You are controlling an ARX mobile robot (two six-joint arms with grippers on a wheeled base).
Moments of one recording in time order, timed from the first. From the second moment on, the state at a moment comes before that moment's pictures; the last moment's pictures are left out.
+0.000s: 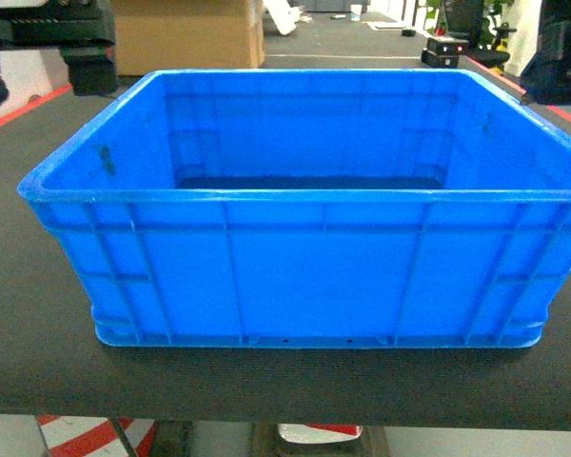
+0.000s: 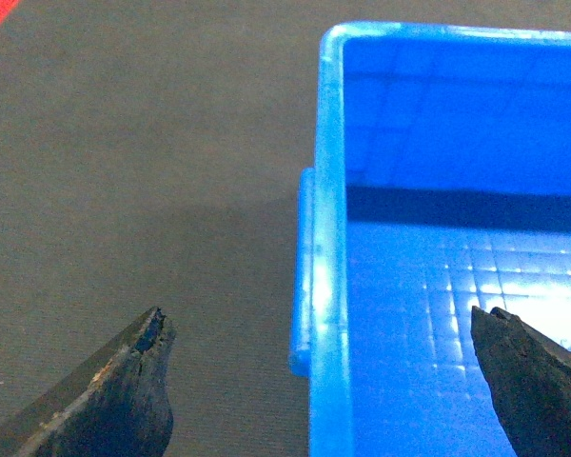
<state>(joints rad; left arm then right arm) -0.16 1.59 1.05 0.10 -0.19 -0.11 0.15 1.54 0.96 0.17 0.12 0.06</state>
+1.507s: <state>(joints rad) -0.17 1.82 1.21 -0.09 -0.19 -0.10 0.13 1.80 1.07 0.17 0.15 0.10</state>
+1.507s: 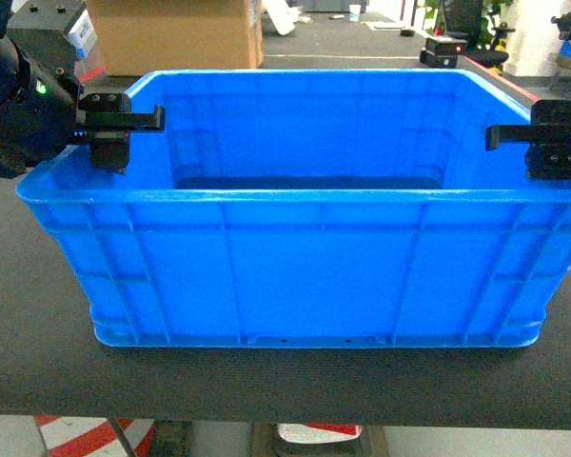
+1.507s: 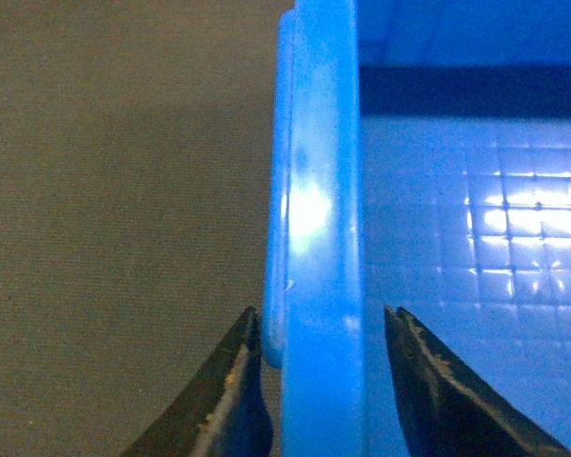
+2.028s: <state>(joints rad) -0.19 1.71 1.06 0.14 -0.23 -0.08 0.14 1.66 0.94 0.24 0.17 0.14</state>
